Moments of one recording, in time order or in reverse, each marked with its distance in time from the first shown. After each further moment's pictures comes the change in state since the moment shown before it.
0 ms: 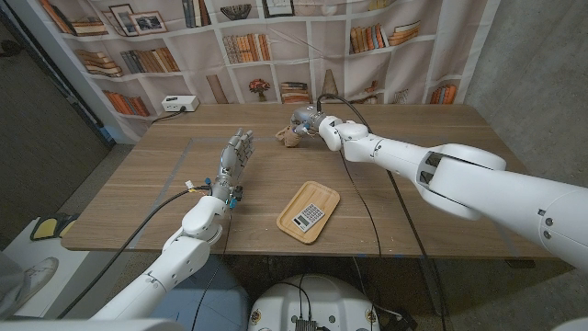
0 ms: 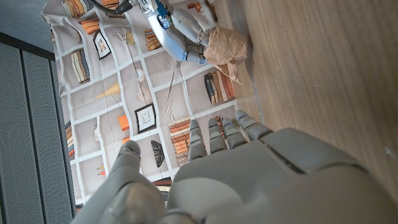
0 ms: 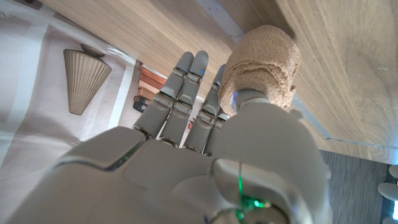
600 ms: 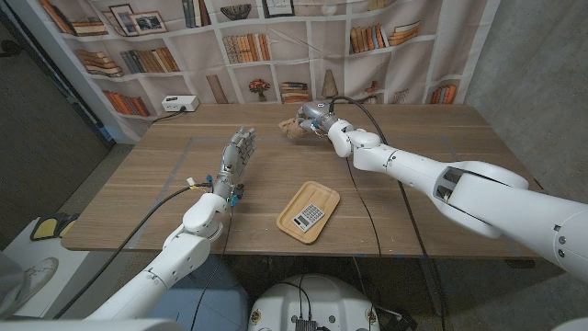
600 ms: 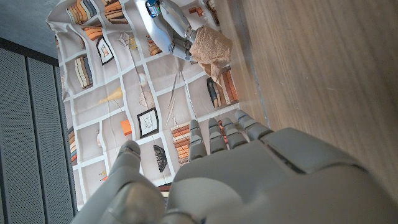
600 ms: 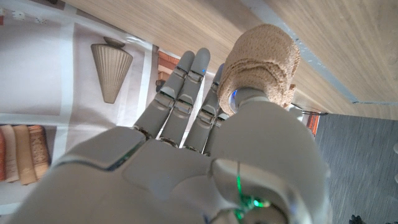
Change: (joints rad) left arm -0.022 0.006 0.009 -0.001 0.007 0.011 -0.012; left_hand 0.000 0.000 0.000 0.000 0.000 0.000 0.000 0.000 0.000 0.000 0.000 0.000 0.000 0.000 0.000 0.000 0.000 0.000 0.000 0.000 0.000; right arm -0.104 -0.112 0.104 -0.185 0.014 -0.040 -0.128; right_hand 0.024 -0.010 0.018 -0.004 0.002 0.030 0.012 -0.001 0.006 0.016 0.016 0.013 0.020 0.024 -0.011 0.007 0.022 0.009 0.001 0.015 0.005
